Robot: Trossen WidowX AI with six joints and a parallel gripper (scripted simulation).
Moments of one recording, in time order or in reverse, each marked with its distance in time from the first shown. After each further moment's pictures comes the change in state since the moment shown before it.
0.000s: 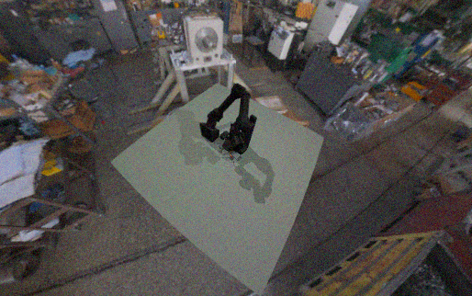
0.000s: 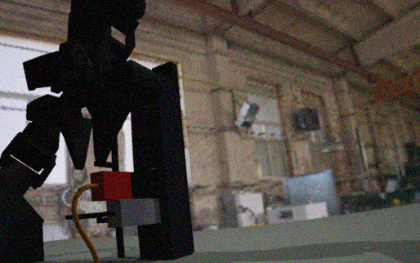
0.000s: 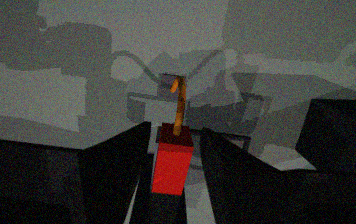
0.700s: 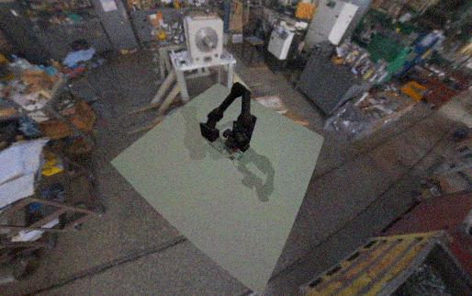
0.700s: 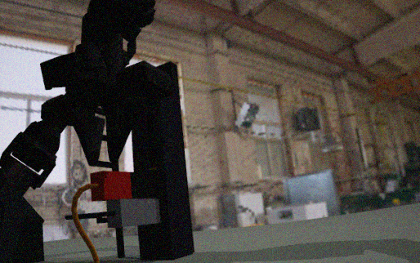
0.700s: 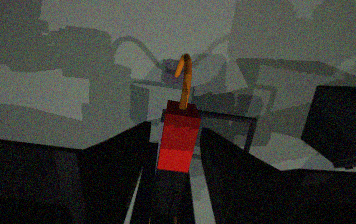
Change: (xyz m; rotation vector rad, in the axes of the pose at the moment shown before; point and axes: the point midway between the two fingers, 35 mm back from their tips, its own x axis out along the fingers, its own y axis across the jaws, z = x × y) arm -0.005 0.002 -0.021 0.008 -0.014 0.008
